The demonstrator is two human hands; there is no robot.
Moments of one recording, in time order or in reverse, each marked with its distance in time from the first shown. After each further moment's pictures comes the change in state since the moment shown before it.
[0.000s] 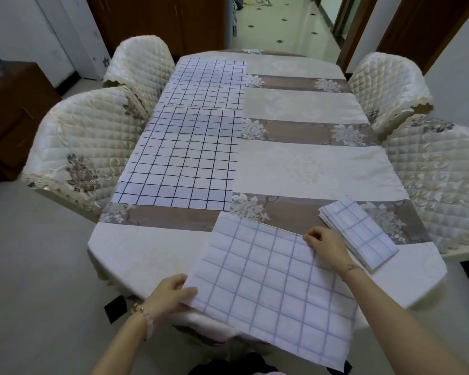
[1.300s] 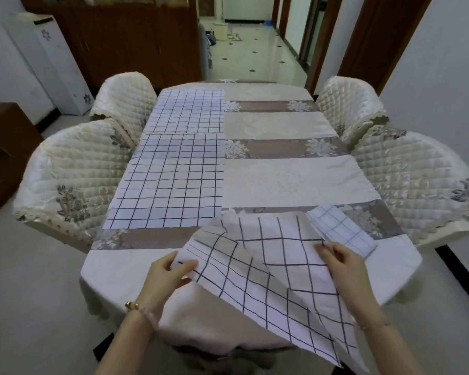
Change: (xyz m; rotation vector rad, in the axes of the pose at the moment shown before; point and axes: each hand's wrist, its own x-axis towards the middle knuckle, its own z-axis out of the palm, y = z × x) left_hand -0.028 0.065 0.004 -0.164 0.142 0.337; right_hand -0.124 -0.043 -0.030 0.590 0.353 -0.063
